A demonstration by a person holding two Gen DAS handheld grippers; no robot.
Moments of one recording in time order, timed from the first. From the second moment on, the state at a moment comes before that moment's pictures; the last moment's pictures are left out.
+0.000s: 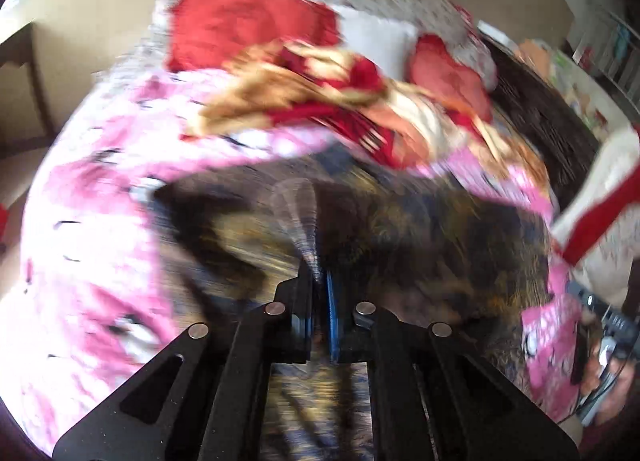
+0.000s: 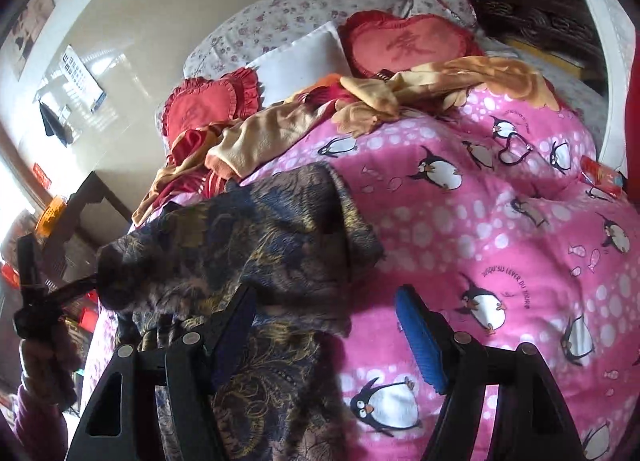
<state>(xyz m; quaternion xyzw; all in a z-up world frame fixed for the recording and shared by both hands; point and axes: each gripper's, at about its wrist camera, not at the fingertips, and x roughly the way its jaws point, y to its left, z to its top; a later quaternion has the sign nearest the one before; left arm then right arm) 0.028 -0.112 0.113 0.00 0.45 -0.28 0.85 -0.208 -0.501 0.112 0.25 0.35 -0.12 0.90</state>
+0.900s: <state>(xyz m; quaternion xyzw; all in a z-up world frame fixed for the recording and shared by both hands) 0.047 -0.084 0.061 0.02 0.51 -0.19 0.84 -0.084 -0.553 0.082 0.29 0.37 -0.13 0.87</state>
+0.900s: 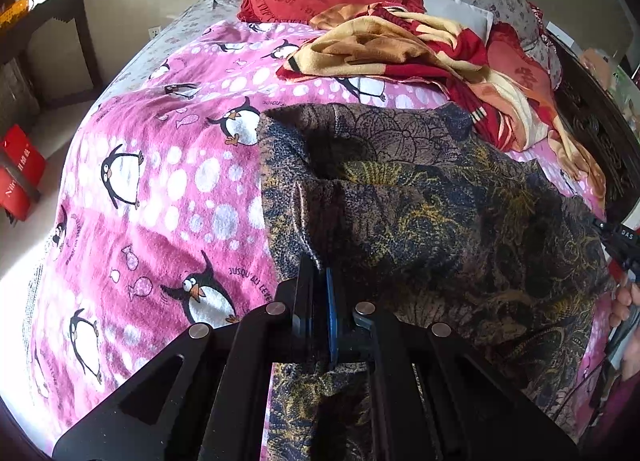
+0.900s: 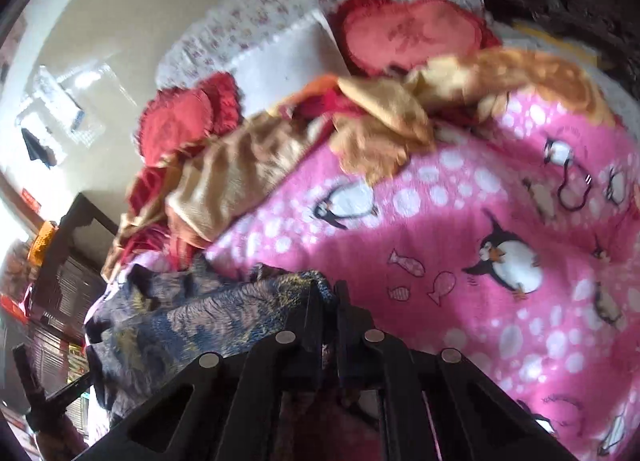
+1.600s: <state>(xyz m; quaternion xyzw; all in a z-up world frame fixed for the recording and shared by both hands) 0.024 -0.083 0.072 0.02 0.50 -0.20 0.84 -0.184 -0.495 0.086 0.31 0.37 -0.02 0.87</state>
